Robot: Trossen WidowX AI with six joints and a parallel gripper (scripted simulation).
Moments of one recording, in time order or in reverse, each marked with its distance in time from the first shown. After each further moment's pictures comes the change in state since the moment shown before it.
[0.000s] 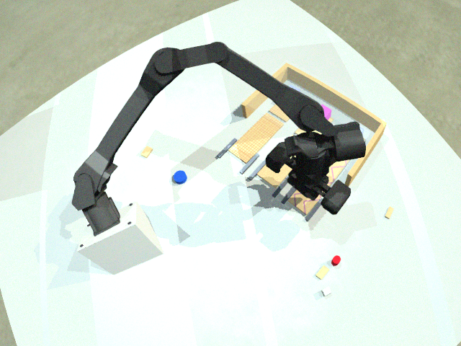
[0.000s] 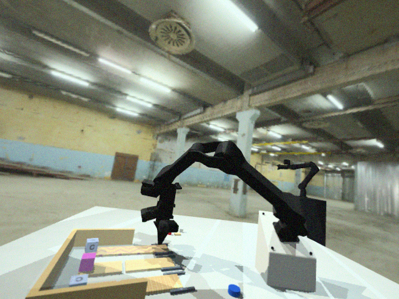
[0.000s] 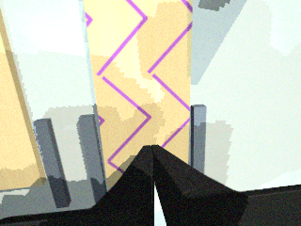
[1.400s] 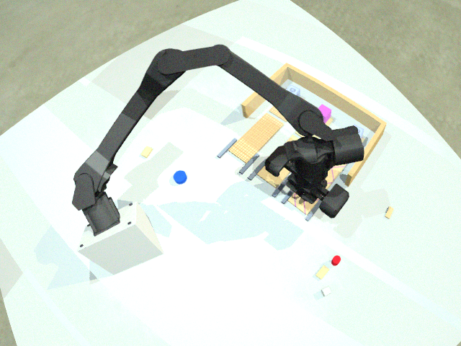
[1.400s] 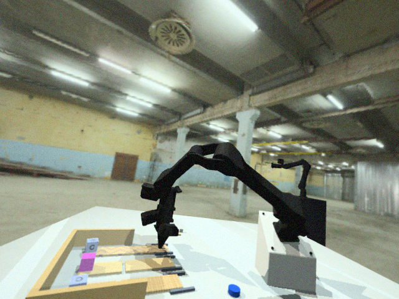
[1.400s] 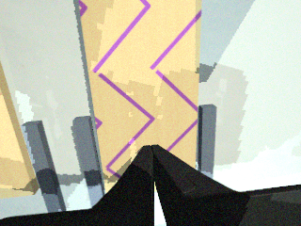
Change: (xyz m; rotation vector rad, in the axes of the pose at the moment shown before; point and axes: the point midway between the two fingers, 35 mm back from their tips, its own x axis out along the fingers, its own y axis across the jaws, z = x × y) arm 0.013 0.001 -0.003 0.007 0.005 0.006
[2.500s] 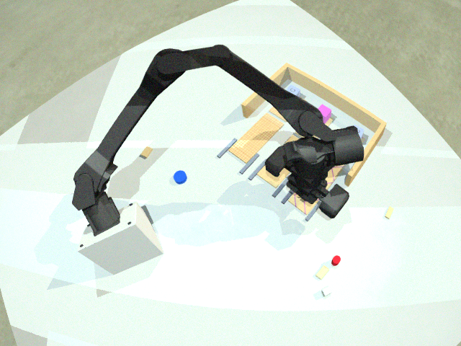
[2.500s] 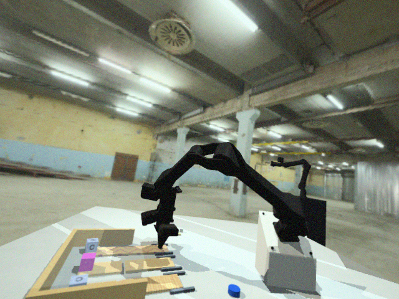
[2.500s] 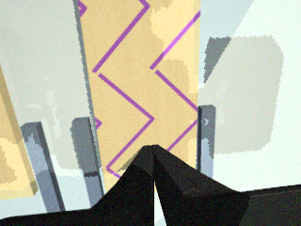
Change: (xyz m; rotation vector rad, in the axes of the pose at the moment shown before) arm 0.001 -0.001 -0.001 0.005 -0.004 0.001
